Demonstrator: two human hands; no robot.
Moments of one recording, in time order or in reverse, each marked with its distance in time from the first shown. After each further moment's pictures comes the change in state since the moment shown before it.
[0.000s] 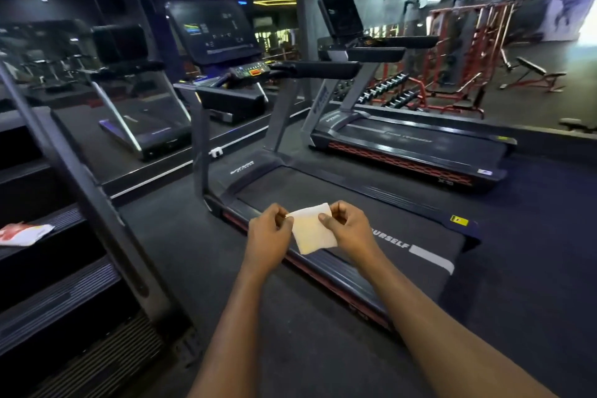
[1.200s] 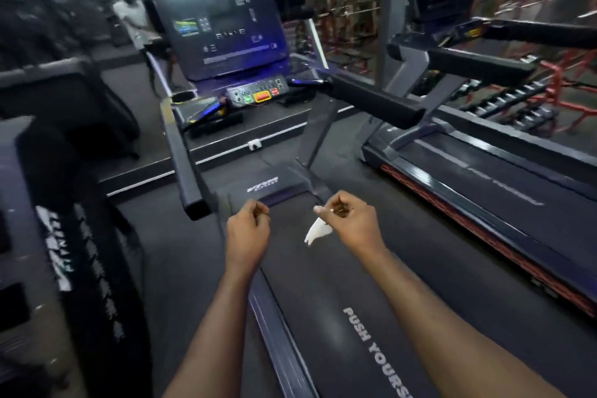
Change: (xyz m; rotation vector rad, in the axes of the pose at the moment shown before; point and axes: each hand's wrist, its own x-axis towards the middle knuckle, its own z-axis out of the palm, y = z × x) left_hand 0.648 0.077 0.229 0.146 0.380 -0.333; right_hand 0.746 0.000 -0.133 -0.083 -0.253 -0.086
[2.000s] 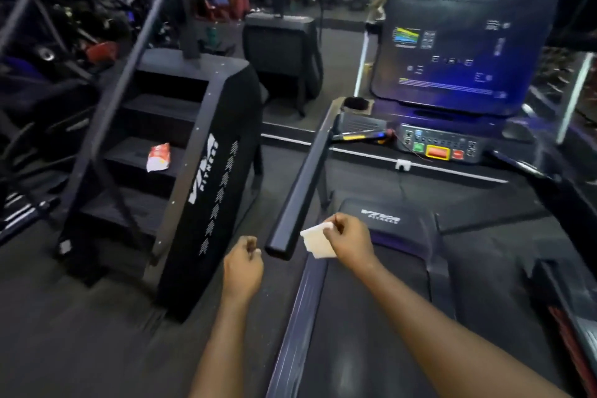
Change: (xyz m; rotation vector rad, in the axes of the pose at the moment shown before) left_hand 0.119 -0.072 -0.055 -0.017 0.588 -0.654; right_hand 0.237 -0.061 0.225 -0.177 -0.786 -0.186
